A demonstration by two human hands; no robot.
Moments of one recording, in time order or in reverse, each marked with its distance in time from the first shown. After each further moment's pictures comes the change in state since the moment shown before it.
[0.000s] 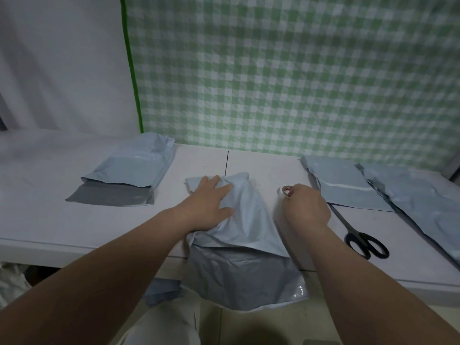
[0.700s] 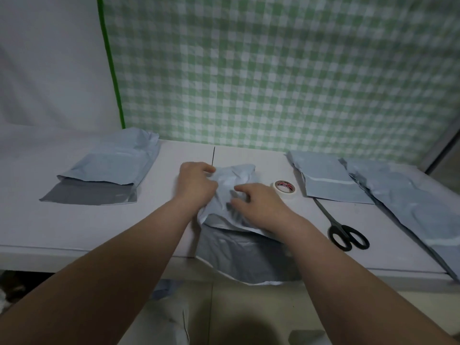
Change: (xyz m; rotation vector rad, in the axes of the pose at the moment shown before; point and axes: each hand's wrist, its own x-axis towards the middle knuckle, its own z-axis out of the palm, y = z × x) left_hand 0.040 0.009 0.007 -0.556 0.528 -0.264; right_hand -0.026 -0.026 -0.003 0.146 -0.313 -0.486
